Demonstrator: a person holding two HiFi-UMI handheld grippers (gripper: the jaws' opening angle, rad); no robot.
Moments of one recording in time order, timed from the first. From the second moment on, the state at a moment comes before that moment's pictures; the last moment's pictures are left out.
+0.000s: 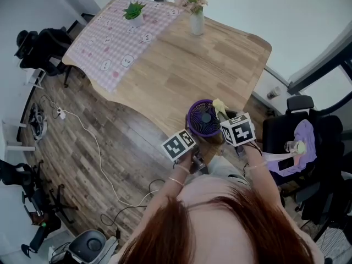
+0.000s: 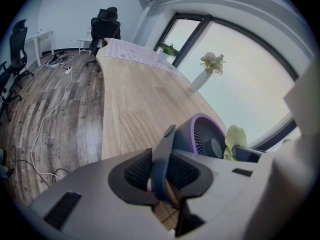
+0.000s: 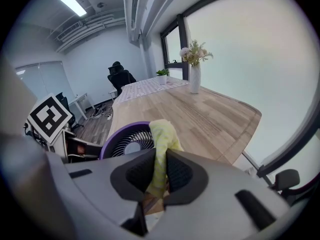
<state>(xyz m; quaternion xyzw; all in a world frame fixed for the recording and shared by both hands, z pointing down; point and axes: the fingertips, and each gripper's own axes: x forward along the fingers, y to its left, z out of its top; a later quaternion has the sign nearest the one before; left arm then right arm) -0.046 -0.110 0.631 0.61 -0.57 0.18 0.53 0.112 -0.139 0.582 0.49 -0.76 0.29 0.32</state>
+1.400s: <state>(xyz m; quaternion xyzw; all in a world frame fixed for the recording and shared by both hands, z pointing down) -0.044 -0.112 0.630 0.61 -0.57 0.16 0.53 0.085 -0.086 0.580 0.47 -0.76 0.34 0.29</state>
